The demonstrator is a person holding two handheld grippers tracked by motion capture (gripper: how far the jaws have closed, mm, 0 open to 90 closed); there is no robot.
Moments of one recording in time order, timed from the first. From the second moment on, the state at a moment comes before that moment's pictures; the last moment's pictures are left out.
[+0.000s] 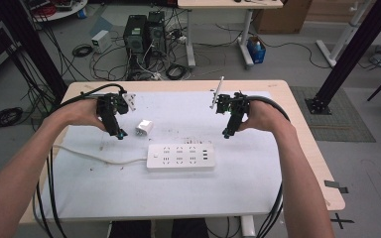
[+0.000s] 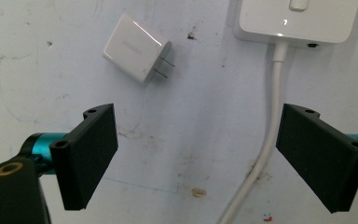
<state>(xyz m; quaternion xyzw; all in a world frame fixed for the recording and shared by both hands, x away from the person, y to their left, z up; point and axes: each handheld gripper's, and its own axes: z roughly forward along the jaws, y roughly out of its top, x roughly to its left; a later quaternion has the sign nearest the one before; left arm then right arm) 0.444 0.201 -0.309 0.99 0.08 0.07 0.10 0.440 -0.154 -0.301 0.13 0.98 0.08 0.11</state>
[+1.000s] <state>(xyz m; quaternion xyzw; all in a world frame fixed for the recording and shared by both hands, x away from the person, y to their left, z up) 0.458 0.206 -0.353 0.93 0.31 0.07 0.19 0.436 -0.151 -0.299 0.14 0.98 0.08 0.13</state>
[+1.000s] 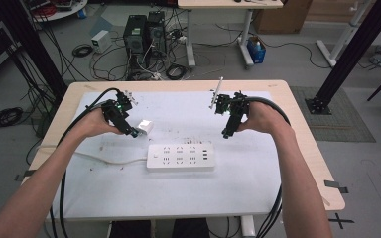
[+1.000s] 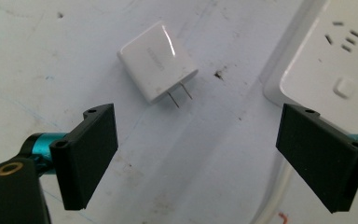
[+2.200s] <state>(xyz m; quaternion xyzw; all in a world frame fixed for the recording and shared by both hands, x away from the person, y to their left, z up) 0.473 0.174 -0.405 0.83 0.50 0.14 0.22 0.431 -0.147 -0.304 0.14 0.98 0.07 0.13</state>
